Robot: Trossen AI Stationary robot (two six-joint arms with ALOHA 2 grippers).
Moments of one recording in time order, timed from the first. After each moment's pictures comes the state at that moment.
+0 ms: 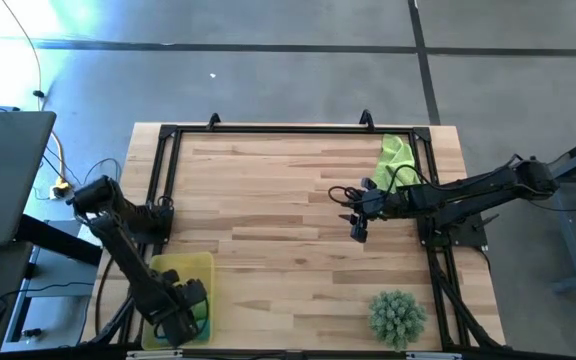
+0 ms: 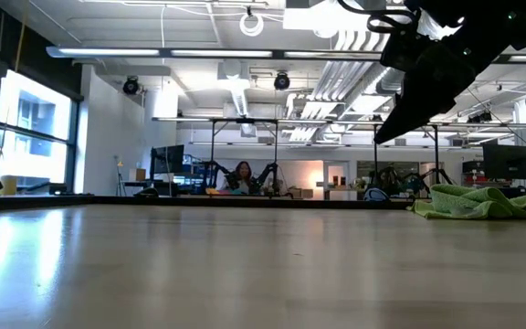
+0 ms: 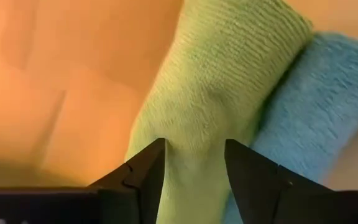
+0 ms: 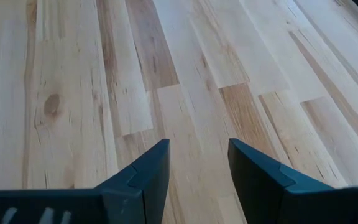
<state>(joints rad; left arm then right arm) -0.90 1.68 1.05 -0.90 0.07 -1.51 0.08 1.13 0.57 -0.21 0.24 0.22</state>
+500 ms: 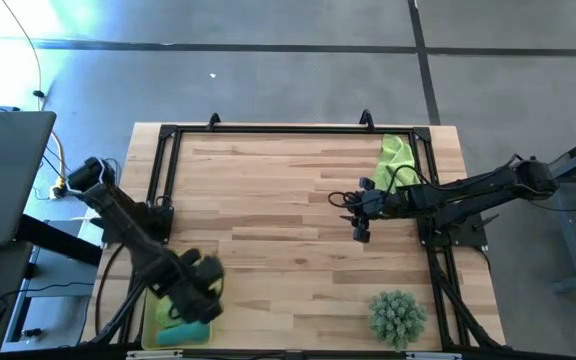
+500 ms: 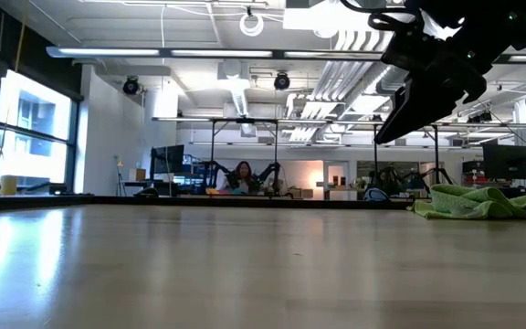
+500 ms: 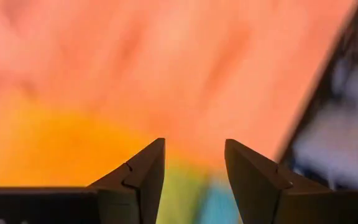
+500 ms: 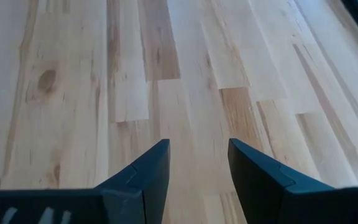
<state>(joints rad) -0.72 1.50 1.13 -0.92 -0.23 -1.34 0.08 1.13 0.57 -0.23 0.24 0.07</state>
